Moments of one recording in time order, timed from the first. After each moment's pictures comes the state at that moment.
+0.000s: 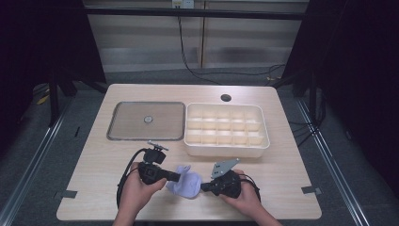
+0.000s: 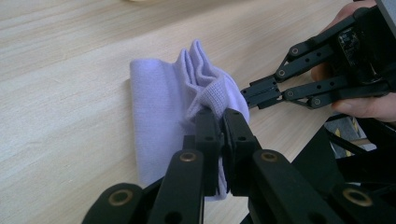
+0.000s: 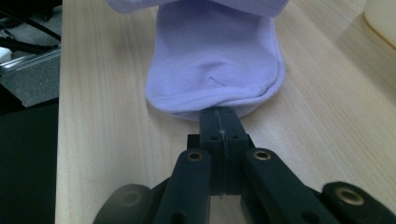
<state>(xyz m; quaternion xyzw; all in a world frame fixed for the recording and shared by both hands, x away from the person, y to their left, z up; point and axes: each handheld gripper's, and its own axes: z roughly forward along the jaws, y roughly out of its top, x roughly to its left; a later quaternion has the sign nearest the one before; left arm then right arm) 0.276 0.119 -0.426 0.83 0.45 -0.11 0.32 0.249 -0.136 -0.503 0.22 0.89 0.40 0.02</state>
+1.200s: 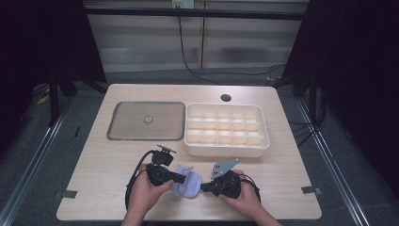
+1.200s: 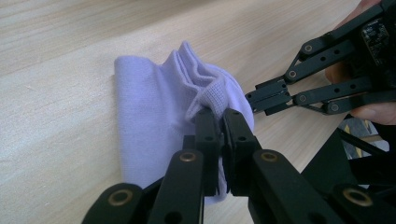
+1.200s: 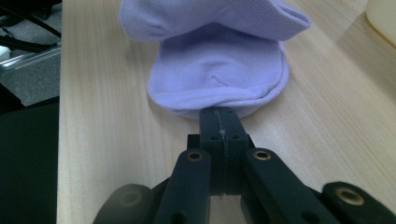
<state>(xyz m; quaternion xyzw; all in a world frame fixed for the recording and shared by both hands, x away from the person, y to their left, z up) 0.277 0.102 -0.440 0.84 0.45 -0.10 0.30 0.248 -0.135 -0.502 0.22 0.89 0.39 0.02</state>
